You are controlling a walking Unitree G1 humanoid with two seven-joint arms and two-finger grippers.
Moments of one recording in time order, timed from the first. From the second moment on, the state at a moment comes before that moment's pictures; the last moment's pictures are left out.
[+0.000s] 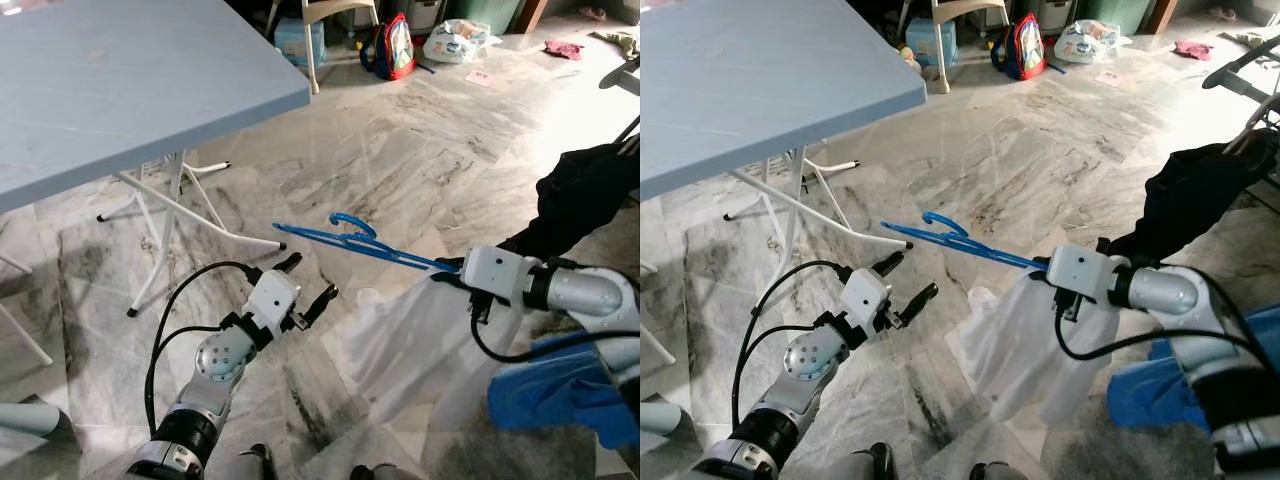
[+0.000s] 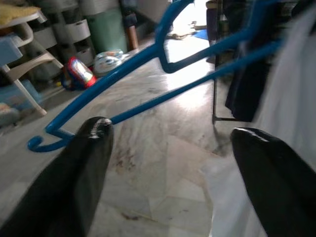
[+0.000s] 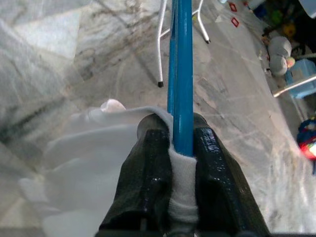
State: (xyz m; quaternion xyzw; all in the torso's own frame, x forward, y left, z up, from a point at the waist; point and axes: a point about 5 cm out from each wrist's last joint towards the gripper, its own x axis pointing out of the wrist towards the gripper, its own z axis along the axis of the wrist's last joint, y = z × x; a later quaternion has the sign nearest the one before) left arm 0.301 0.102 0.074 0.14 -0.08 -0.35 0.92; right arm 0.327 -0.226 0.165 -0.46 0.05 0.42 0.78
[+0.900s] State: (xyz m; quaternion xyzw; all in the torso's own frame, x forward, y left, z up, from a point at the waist) left arm 0.306 0.150 0.077 0.21 -0.06 -0.36 0.91; right arm 0.342 -0.211 0.168 -0.55 0.02 0.48 0.68
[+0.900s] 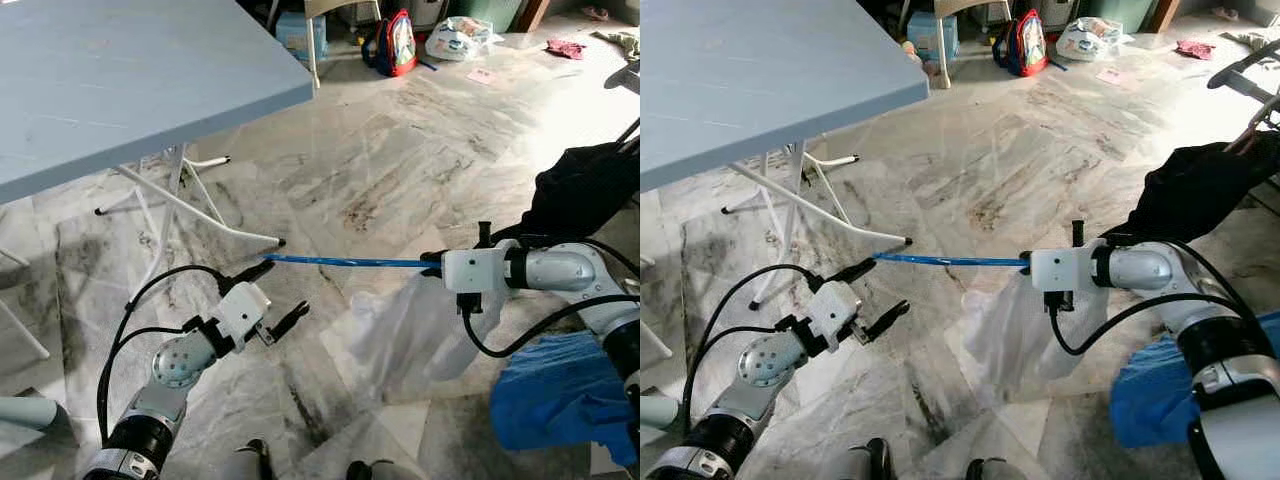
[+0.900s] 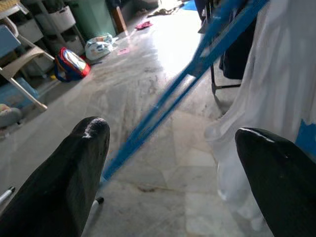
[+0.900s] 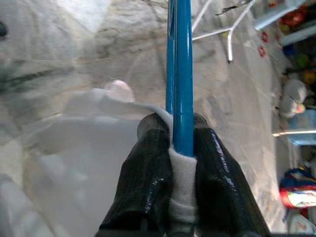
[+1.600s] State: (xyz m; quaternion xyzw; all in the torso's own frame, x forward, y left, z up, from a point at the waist) left arm 0.309 0.138 0.076 0.22 -0.03 -0.45 0.87; right arm 0.330 -0.206 0.174 -0.53 0.01 0.54 0.65
